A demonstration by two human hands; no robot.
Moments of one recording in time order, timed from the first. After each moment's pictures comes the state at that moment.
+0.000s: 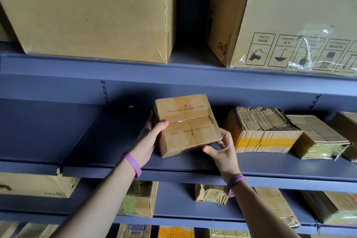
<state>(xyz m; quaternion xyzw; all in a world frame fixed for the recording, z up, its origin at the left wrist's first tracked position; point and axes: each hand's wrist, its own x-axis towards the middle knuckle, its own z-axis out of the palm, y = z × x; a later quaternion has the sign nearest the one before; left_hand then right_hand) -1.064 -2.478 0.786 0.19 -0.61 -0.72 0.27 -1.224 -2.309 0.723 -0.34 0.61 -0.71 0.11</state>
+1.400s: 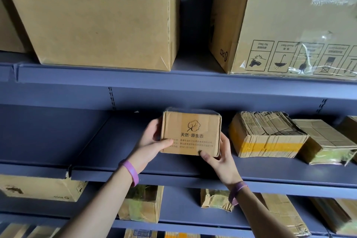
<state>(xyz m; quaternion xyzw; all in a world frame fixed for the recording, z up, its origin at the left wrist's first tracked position) -1.043 -2.482 0.793 0.20 -0.72 -0.61 0.26 -1.209 -2.309 0.729 -0.39 0.64 -0.64 0.14</state>
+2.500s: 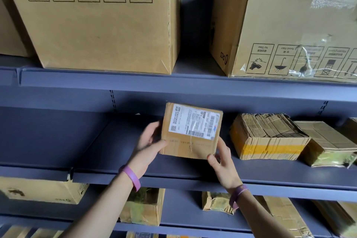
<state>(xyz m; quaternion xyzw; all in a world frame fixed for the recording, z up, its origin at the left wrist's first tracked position) -1.035 -2.474 0.797 0.23 -0.71 -0.59 0.30 -1.209 -2.309 0.728 -0.44 0.68 -0.58 0.07</state>
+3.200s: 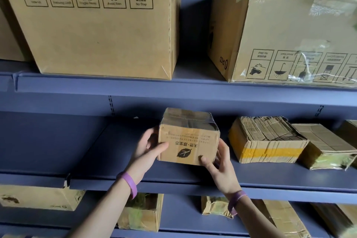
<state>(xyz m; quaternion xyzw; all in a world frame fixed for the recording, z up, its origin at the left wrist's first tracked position) -1.034 -2.480 0.788 0.23 -0.69 -0.62 0.30 -1.199 -2.309 0.731 -0.40 0.68 -0.60 0.11</state>
